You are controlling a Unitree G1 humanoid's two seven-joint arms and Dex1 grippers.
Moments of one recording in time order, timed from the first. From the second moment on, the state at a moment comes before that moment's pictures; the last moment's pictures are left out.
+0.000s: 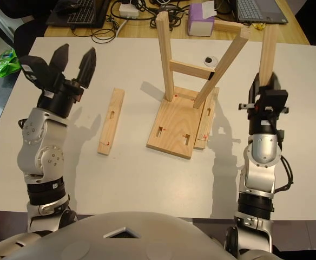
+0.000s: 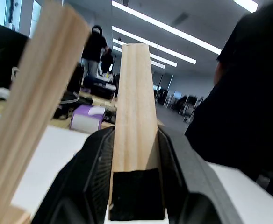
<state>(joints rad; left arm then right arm) -0.14 0.14 0.15 -0.39 -0.46 0.33 -0.29 0.02 -0.30 -0.25 -0.11 -0.04 -0.22 0.05</state>
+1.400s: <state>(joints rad) -0.46 -0.08 0.10 -0.28 -1.14 0.56 -0.24 -0.24 -0.31 0.14 -0.31 0.16 -0.14 0.49</state>
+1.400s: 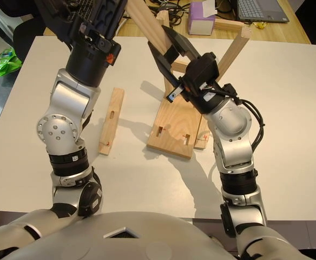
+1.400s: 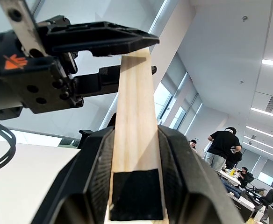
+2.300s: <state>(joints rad) -0.34 0.05 0.24 -0.41 -1.04 0.49 -0.15 0.06 -0.56 0.15 -0.28 0.07 -0.10 0.68</state>
